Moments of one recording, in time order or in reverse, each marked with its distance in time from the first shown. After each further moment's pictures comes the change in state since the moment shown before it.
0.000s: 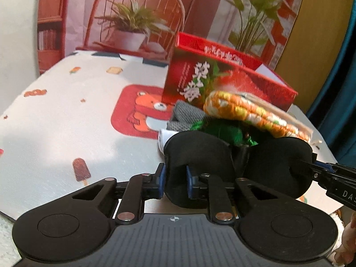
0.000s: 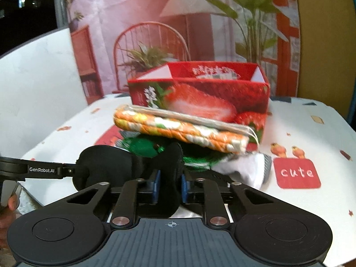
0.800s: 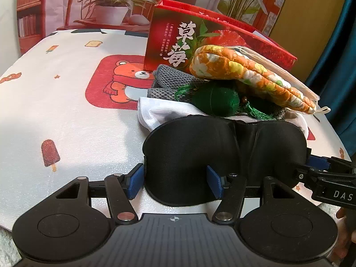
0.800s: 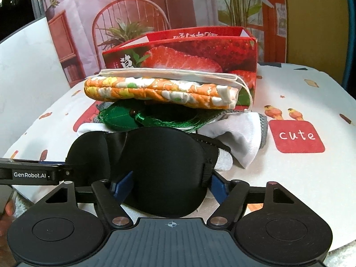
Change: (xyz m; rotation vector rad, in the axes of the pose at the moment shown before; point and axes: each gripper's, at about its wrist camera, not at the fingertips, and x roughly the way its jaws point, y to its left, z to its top) left arm 0.045 -0.012 -0.015 0.058 0.142 -0.046; right arm 0.036 -0.021 -0.027 0.107 0.126 -0.069
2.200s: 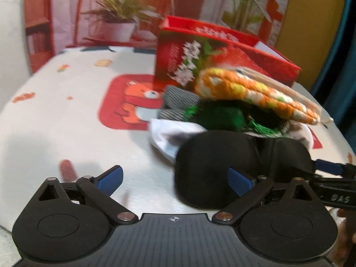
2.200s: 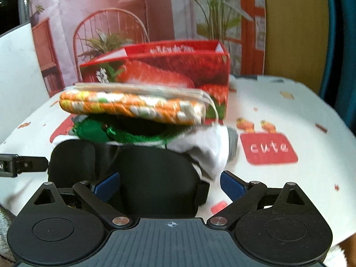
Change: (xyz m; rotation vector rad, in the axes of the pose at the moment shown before) left arm -0.013 -0.006 0.012 0.031 -0.057 0.057; right arm 0.000 -0.013 -0.001 0.016 -0.040 -0.124
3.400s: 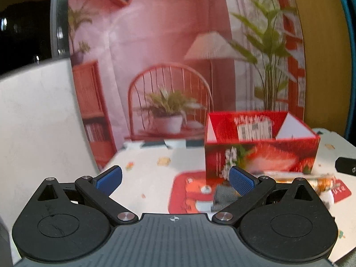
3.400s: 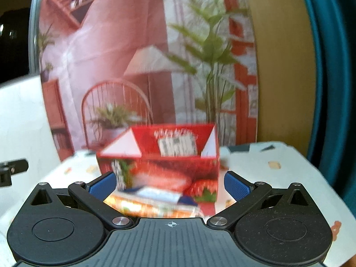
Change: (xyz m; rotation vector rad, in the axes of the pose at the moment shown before) left arm -0.119 -0.033 0.058 0.120 -0.368 0.353; right arm -0.088 0.002 0.076 -0.019 -0.307 0.021
